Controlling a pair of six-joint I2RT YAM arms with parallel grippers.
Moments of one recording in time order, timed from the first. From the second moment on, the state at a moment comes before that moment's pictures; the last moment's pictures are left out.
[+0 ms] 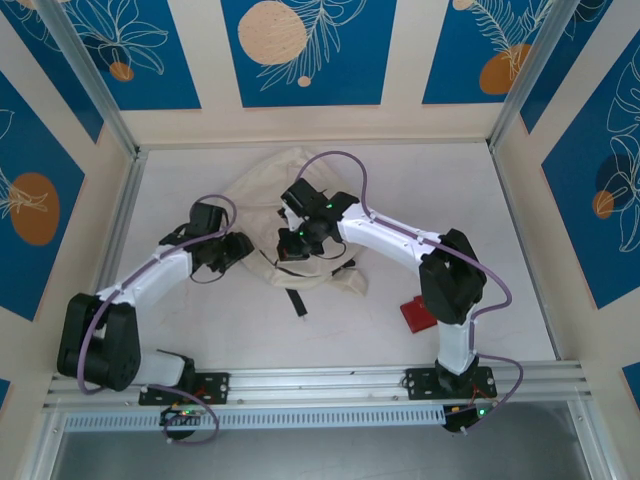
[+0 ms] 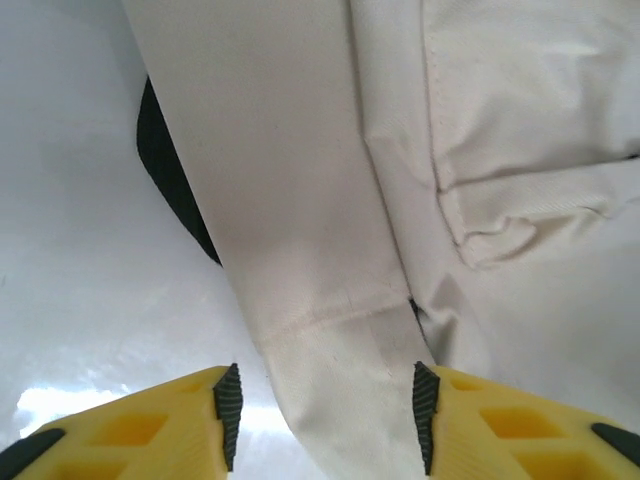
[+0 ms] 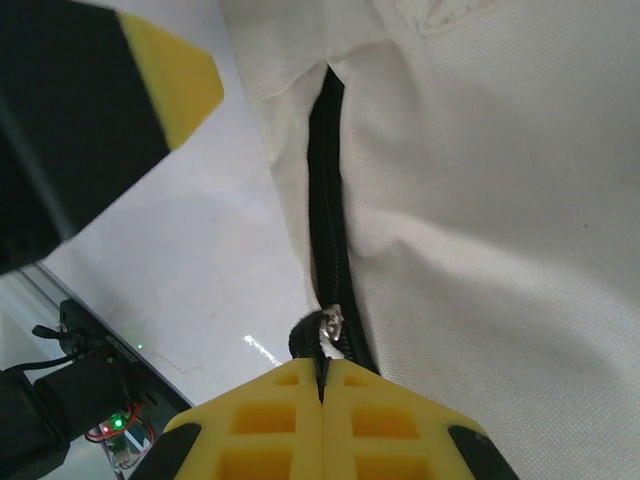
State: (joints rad) left arm -0.26 1.35 0.82 -0.48 0.17 -0.79; right arm 0.82 1.90 1.60 -0.79 -0.36 0.60
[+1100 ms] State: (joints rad) left arm -0.36 1.47 0.89 -0.56 0.37 -0.91; right arm 0.83 1.90 1.54 -0.74 -0.41 0.61
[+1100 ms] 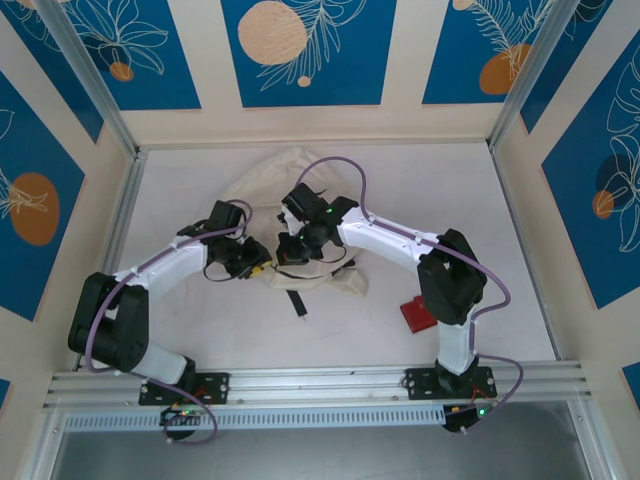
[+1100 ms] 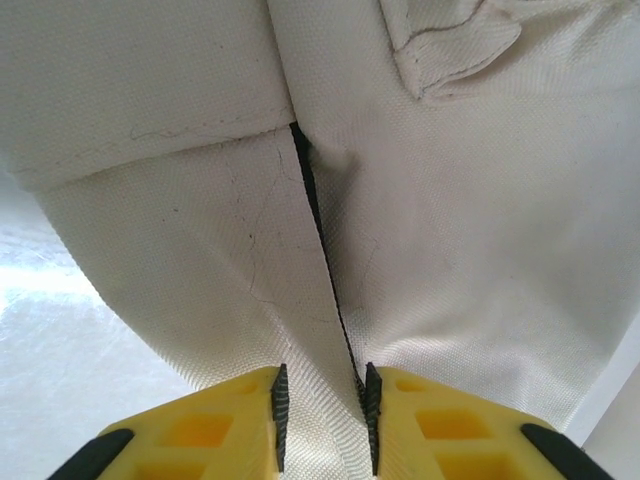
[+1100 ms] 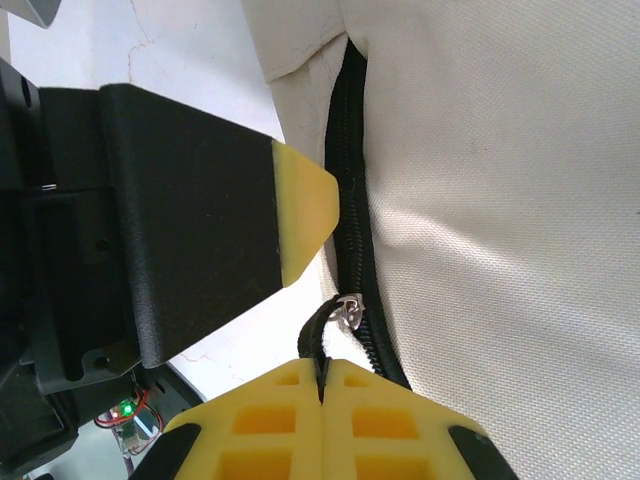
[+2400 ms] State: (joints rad) left arm -0.37 1.44 0.83 -0.51 0.36 -0.86; right arm 0.88 1.85 1.59 -0.98 -0.16 0.68
